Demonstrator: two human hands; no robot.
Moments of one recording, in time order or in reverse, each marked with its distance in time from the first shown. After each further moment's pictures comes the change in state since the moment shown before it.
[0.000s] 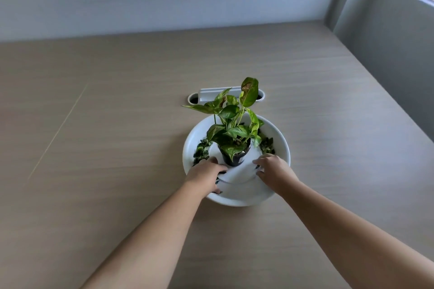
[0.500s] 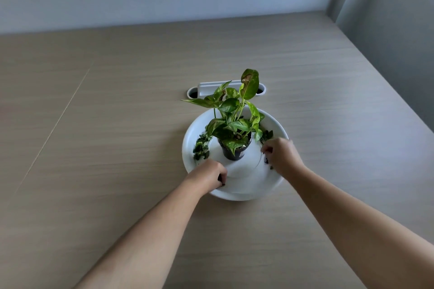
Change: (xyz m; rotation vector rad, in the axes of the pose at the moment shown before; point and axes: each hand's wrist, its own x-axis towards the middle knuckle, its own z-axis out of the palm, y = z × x) left_hand 0.002 -0.001 0.004 -0.182 -0.009 0.118; right_hand 0.016 0.003 -0.018 0.180 0.259 0.069
